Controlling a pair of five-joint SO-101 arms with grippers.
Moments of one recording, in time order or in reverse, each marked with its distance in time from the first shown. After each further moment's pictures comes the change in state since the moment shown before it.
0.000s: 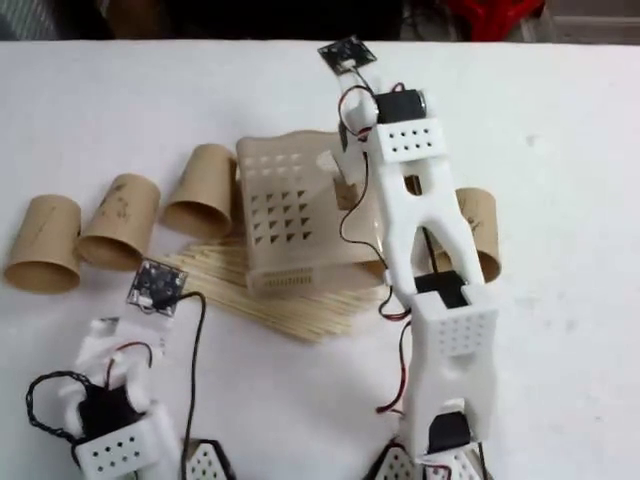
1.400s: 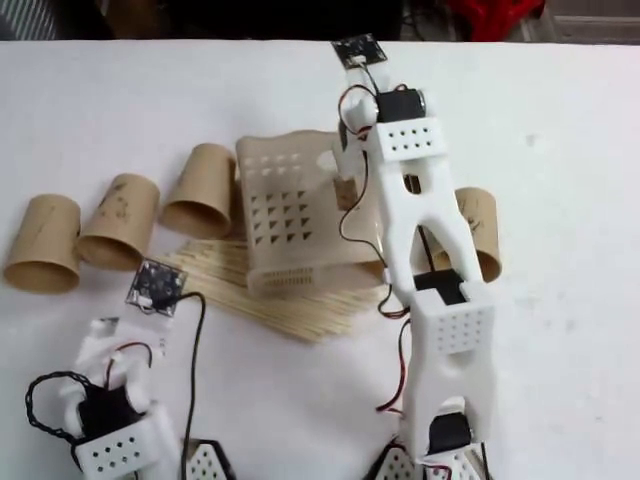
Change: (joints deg) left arm 0.0 0.0 0.0 0.0 0.1; right arm -0.2 1.0 -1.3 1.8 -8.4
